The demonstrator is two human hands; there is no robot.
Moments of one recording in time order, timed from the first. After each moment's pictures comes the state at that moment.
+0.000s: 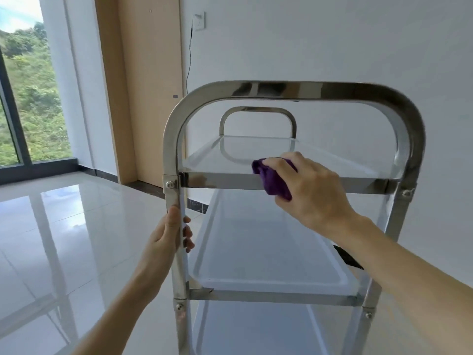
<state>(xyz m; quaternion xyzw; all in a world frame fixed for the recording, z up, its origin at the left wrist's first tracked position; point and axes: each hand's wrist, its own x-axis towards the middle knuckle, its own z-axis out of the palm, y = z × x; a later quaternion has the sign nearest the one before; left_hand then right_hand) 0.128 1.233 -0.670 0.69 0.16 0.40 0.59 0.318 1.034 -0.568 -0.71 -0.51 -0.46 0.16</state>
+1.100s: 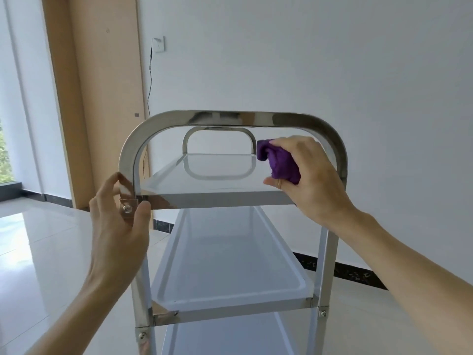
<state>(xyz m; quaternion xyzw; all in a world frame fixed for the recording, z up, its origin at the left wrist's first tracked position) 0.138 1.195 -0.598 0.73 0.19 0.59 0.31 0.335 0.958 -0.525 -0.67 -0.51 -0.42 0.33</state>
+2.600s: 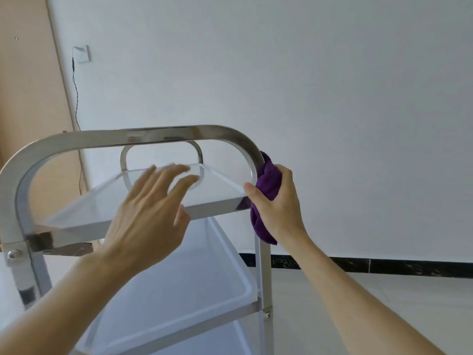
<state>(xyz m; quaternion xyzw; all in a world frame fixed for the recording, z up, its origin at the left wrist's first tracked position) 0.226 1.095 -0.532 0.89 -0.05 0.45 -0.10 0.372 0.911 -0.569 -0.65 -0.27 -0.23 0.67</state>
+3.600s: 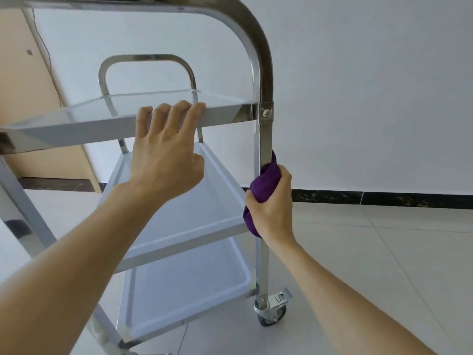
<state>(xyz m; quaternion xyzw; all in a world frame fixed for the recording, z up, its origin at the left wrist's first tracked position) 0.263 1.086 -0.594 0.91 0.04 0.39 -0.10 0.359 0.934 -0.735 -0.69 -0.18 -0.22 0.67</state>
